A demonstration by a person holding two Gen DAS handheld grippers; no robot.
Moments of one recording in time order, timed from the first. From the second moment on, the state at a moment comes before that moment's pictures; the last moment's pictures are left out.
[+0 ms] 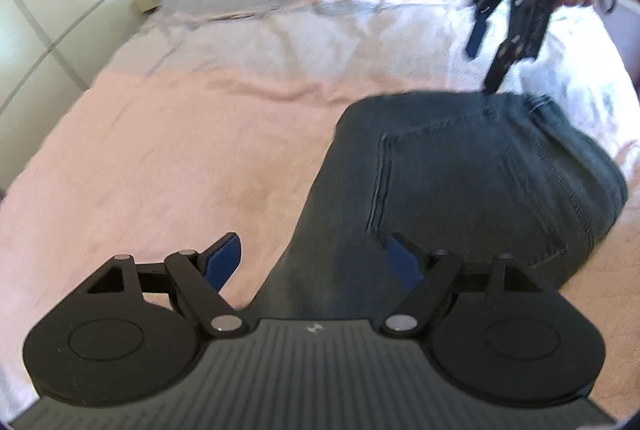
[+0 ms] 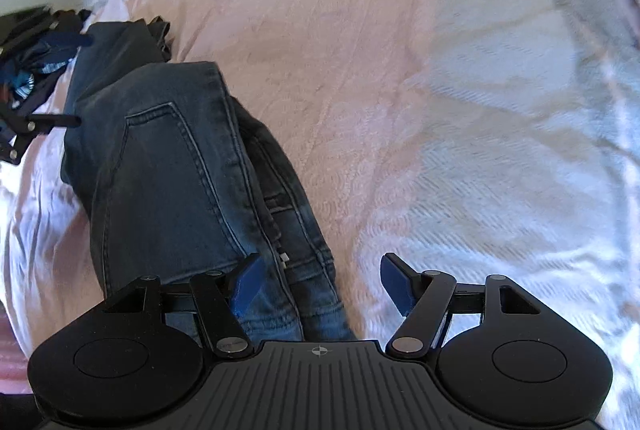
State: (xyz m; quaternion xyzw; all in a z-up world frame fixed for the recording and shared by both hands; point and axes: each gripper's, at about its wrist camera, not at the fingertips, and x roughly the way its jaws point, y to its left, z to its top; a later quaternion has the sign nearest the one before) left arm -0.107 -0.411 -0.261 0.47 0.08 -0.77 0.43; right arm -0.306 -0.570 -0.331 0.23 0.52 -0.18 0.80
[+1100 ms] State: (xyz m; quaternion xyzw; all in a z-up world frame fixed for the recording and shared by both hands) left arm -0.259 -0.374 -0.171 0.44 0.14 -0.73 0.51; right arm -0.369 -0.687 -0.179 0.16 0.55 -0.03 0.82
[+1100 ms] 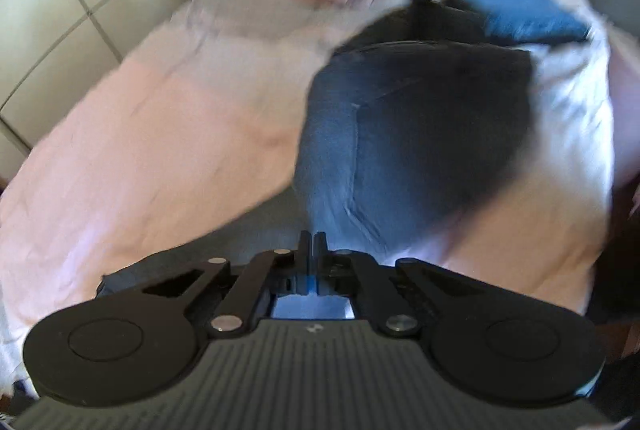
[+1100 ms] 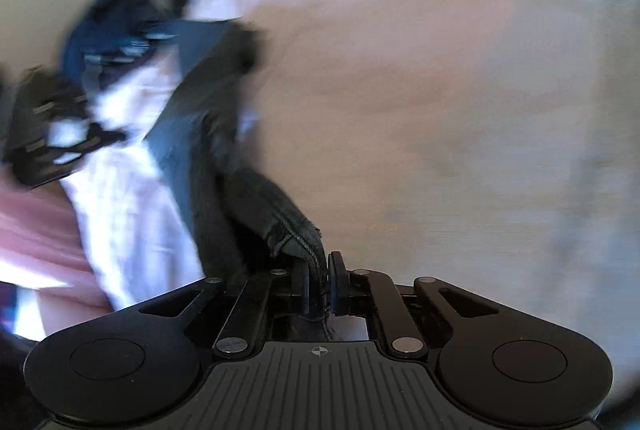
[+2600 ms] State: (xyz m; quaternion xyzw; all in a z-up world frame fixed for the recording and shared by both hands) left arm -0.025 -0.377 -0.243 0.55 0.01 -0.65 0.53; right arm -0.162 -0.651 -0.304 0.01 0.58 -0.05 0.81
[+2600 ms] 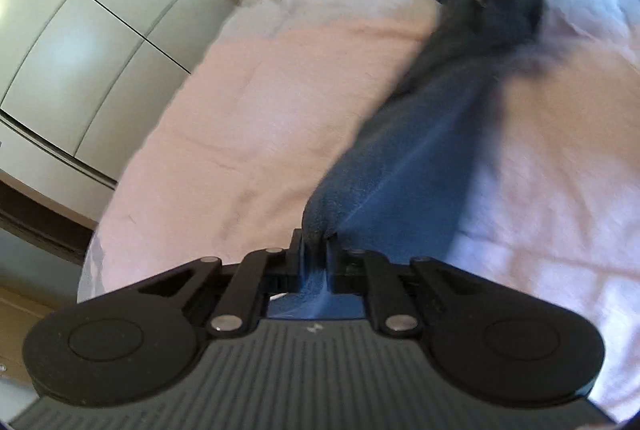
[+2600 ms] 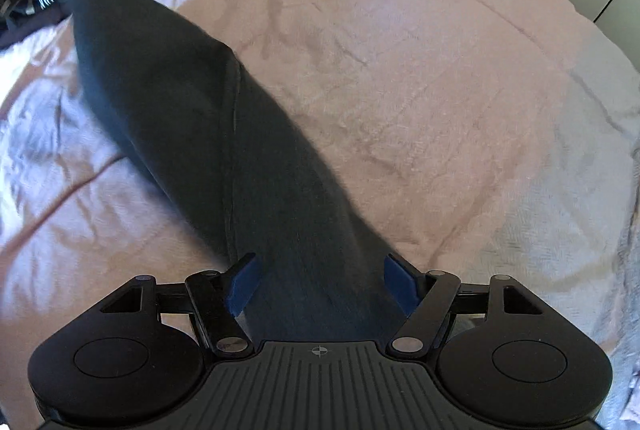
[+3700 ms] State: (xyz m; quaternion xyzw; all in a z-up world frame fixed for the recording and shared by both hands) left arm 0.019 -0.448 -0.289 0.55 0.04 -0.63 0.55; right arm -0.213 -0.616 -0.283 0.03 0.54 -0.10 0.84
